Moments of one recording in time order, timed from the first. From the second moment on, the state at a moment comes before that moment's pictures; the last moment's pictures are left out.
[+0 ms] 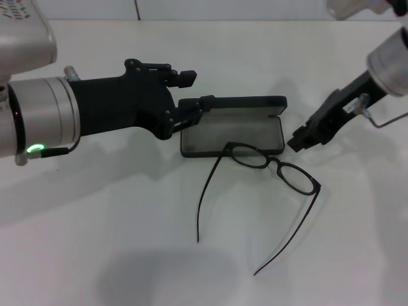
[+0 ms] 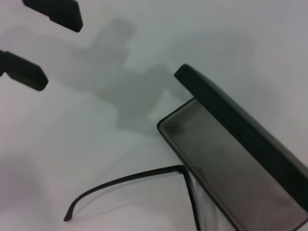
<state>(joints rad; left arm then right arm) 0.00 -2.09 1.47 1.74 1.87 1.15 -1.92 0.97 2.00 -1.27 -0.90 -2.35 -1.54 2.31</state>
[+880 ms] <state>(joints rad) -0.05 -2.09 1.13 1.33 1.44 1.55 -1.62 1.05 2.03 -1.28 -0.72 -2.38 -1.45 2.32</state>
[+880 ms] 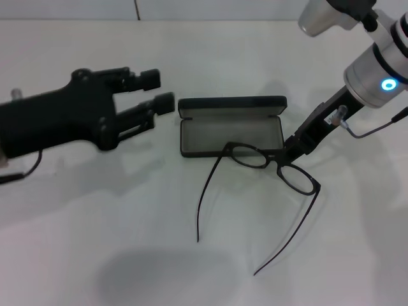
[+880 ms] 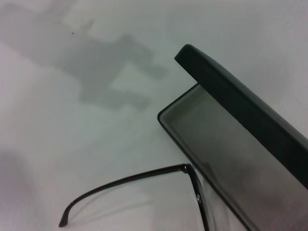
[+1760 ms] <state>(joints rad) -0.09 -2.08 1.03 0.91 1.43 1.78 -1.33 1.12 2.03 -1.31 -0.53 -2.36 -1.35 2.32</state>
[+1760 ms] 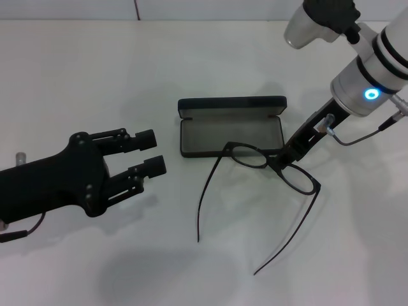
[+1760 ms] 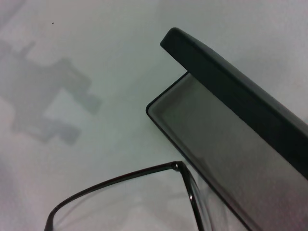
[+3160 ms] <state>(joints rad) -0.13 -2.09 1.03 0.76 1.33 1.96 -1.28 0.55 2.02 -1.36 -1.17 -1.87 -1.43 1.94</state>
